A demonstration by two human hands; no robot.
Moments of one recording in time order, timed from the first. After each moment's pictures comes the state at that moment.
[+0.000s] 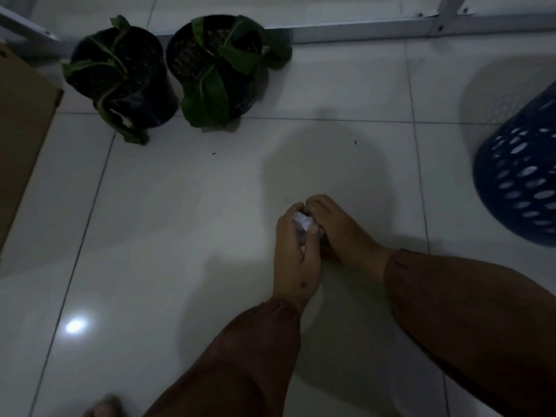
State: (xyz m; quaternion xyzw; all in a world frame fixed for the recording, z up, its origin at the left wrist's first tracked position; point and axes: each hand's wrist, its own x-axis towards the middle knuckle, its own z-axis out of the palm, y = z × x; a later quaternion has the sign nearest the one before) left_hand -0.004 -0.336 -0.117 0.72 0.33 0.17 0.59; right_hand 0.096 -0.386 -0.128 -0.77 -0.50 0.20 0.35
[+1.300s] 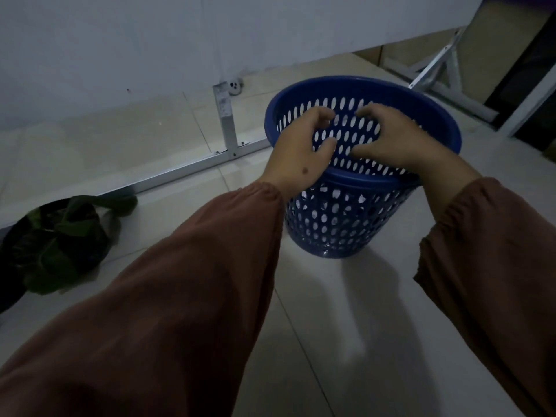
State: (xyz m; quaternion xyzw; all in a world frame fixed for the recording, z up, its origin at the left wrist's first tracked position) left_hand 0.210 -0.479 0.100 0.85 -0.13 0.14 0.49; right_hand 0.264 -0.643 0.110 -0.96 -0.10 -0.03 0.27
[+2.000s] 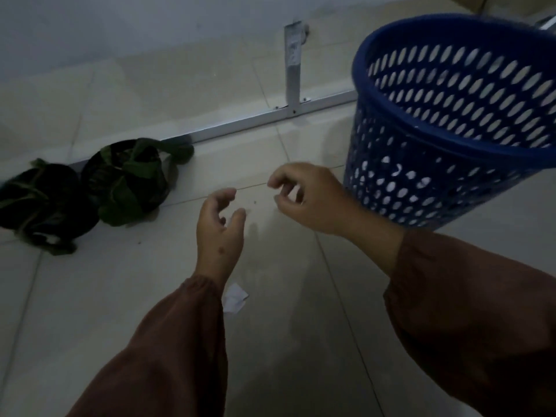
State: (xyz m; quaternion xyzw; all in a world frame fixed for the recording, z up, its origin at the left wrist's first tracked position) left_hand 0.086 -0.338 -0.030 0.79 0.24 0.21 0.53; right_hand 0.172 -0.476 0.019 -0.83 -0.37 0.06 0.41
